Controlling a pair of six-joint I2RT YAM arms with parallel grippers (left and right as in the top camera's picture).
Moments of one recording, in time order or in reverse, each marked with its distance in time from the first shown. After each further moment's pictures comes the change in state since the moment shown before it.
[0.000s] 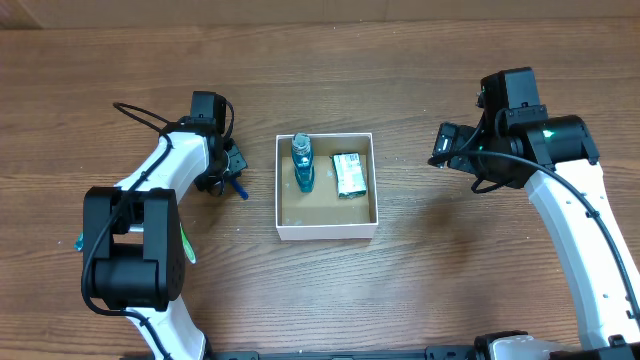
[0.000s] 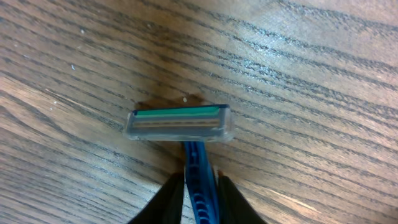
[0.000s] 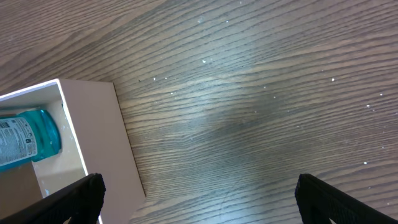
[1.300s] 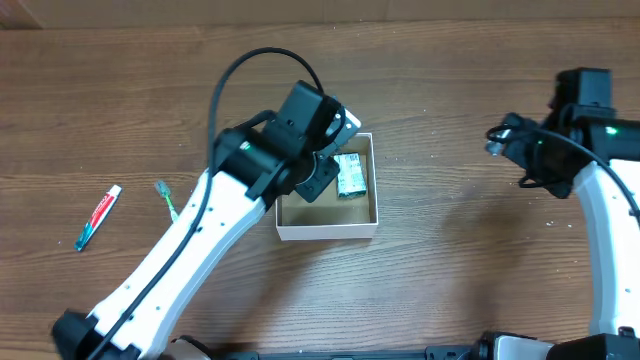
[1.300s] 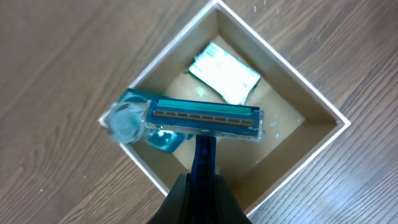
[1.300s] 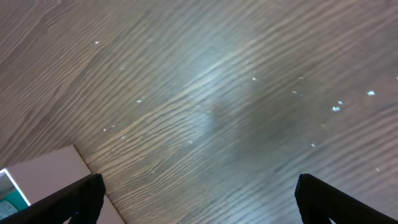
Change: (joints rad) left arm -0.537 -0.377 0.336 -0.444 -0.013 0.758; right arm -0.291 0.000 0.000 -0.011 -0.027 0.060
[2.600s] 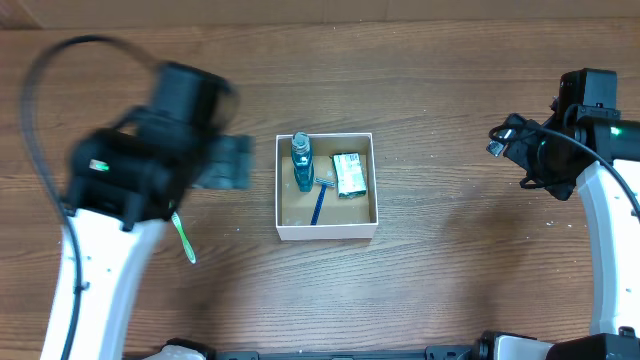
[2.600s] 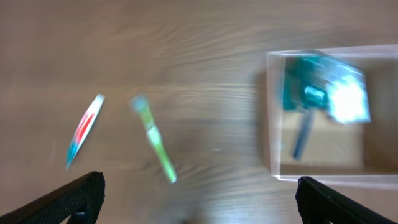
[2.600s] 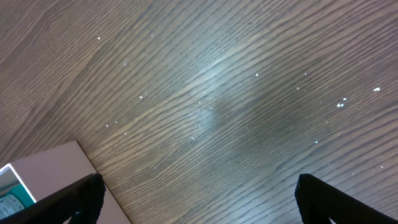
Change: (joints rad) left arm 0.262 -0.163 0.246 -0.400 -0.169 -0.416; right arm -0.007 0.000 0.000 -0.005 -0.021 -0.008
